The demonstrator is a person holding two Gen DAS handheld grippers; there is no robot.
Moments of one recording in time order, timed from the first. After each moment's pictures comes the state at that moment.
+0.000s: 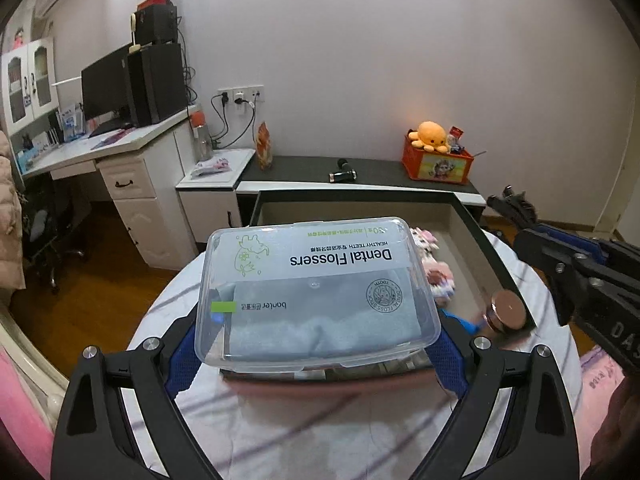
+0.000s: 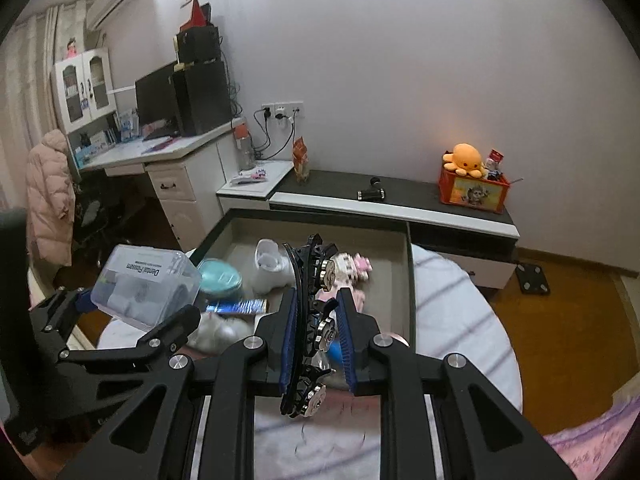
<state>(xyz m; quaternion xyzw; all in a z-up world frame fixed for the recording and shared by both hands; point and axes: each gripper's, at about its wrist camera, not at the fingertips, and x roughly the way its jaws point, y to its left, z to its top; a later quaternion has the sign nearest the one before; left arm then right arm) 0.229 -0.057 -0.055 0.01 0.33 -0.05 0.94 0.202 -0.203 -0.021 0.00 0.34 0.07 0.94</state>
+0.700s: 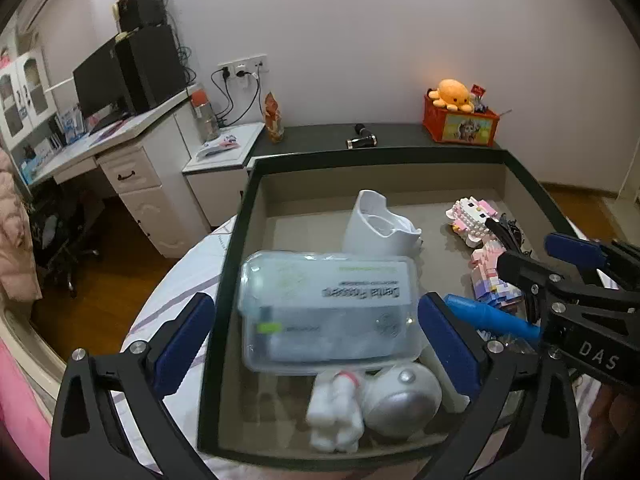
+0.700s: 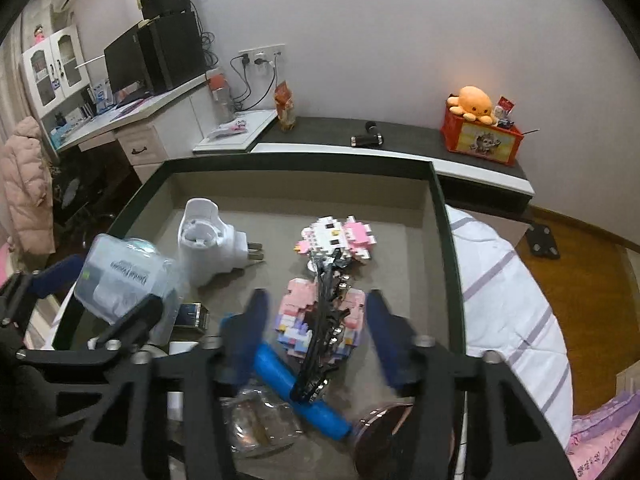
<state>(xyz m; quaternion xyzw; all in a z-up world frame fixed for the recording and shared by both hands) 0.289 -0.066 -0.106 0.06 0.38 -0.02 0.92 0.279 -0.220 -0.106 0.02 0.42 0.06 0.91</state>
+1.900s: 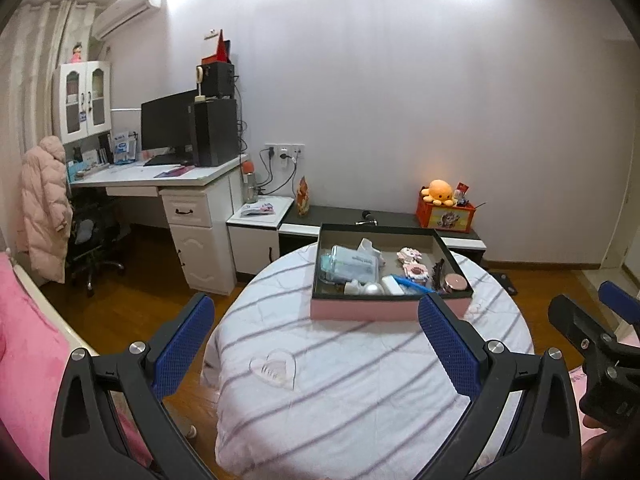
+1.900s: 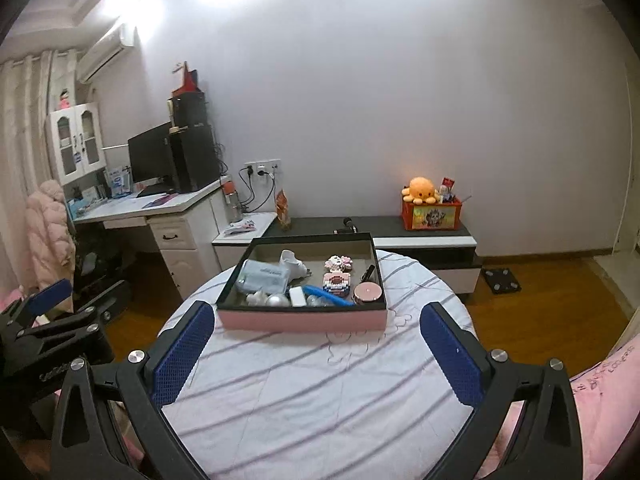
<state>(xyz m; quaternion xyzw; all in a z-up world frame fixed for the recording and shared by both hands) -0.016 0.008 0.038 -0.01 0.23 0.00 0.97 -0.046 -0.177 0.050 0.03 0.23 0.01 0.97</state>
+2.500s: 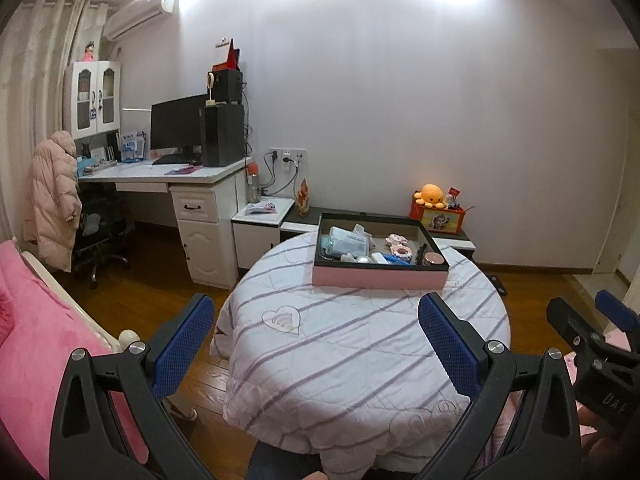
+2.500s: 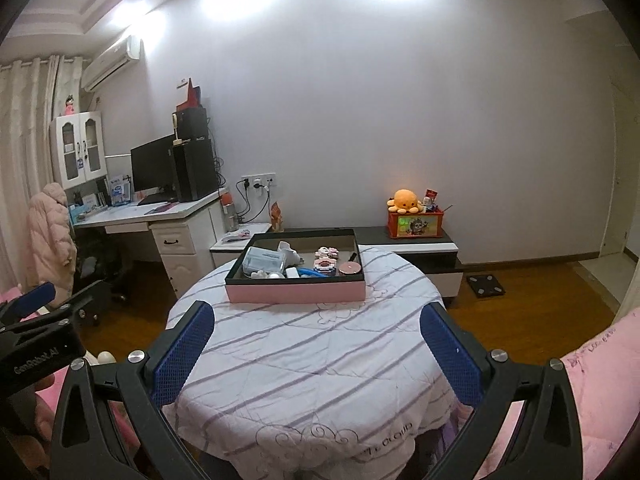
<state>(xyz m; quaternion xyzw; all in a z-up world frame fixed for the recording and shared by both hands) -0.118 0.014 0.035 -0.02 0.22 -0.01 0.97 -0.150 -0.179 0.042 0.04 0.20 -0.02 0.98</state>
